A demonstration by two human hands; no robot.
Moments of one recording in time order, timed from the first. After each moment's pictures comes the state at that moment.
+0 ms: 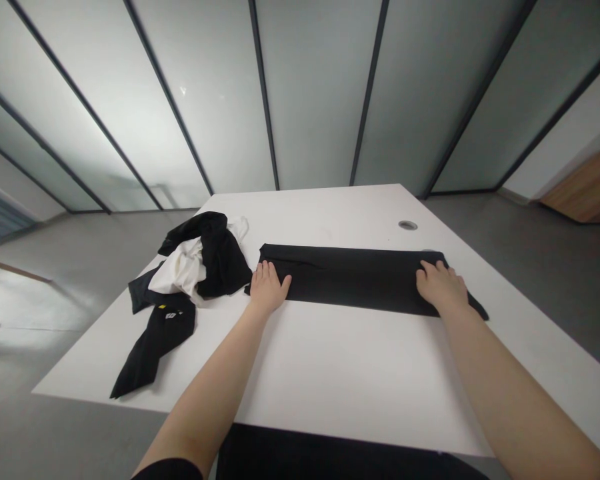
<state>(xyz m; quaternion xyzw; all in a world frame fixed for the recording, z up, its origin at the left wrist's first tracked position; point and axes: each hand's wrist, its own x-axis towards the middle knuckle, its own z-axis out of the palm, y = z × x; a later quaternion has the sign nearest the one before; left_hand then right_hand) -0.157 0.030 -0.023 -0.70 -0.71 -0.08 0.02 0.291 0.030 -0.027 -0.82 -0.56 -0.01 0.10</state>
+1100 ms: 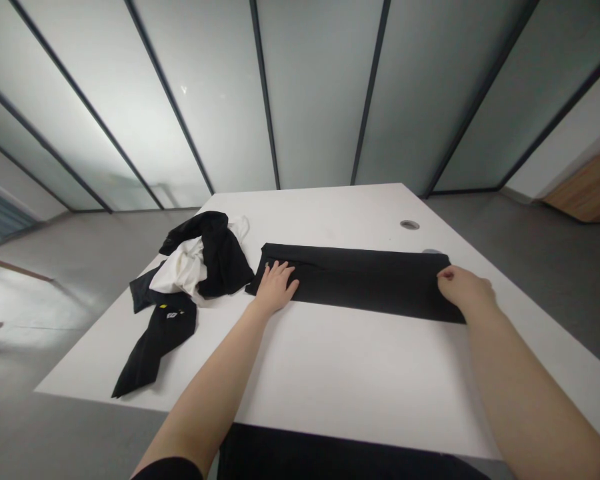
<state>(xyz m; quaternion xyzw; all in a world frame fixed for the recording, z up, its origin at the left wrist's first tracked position) -0.162 0.032 -0.016 -0.81 -0.57 -0.14 -0.04 0.314 0.023 0.005 -0.87 -0.48 0.06 0.05</state>
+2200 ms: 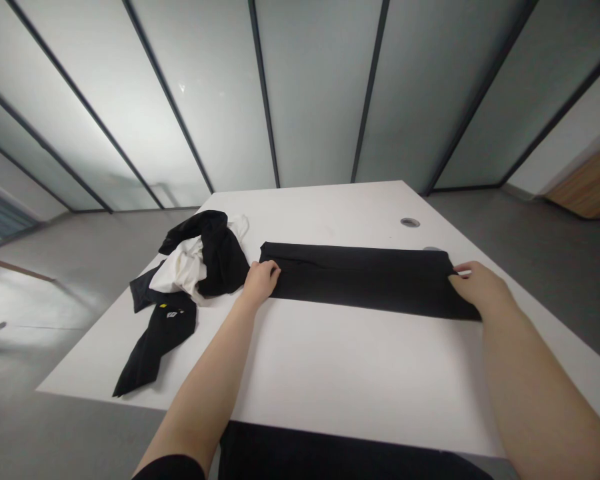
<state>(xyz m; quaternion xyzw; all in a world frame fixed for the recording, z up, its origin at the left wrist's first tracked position) -0.195 0.050 -0.006 -0.78 -0.60 -0.19 -0.03 0.346 0.021 -0.009 -0.87 -0.46 0.08 0.16</state>
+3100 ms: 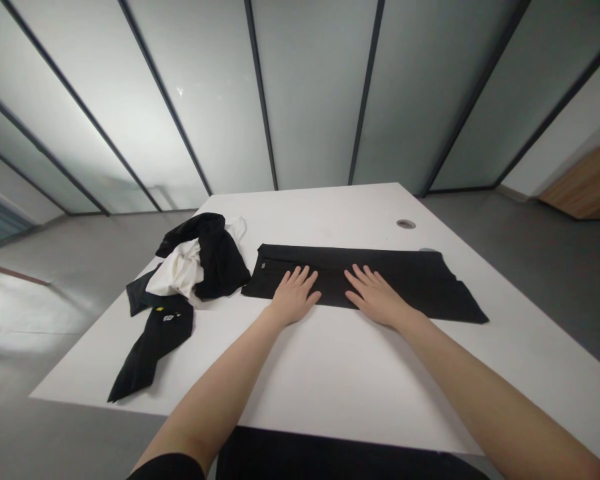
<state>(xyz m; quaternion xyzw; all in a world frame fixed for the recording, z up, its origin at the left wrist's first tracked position) -0.108 0.010 -0.022 -0.86 -0.49 -0.11 -0.02 0.170 0.004 -0.026 -0.57 -0.81 0.07 0.05</state>
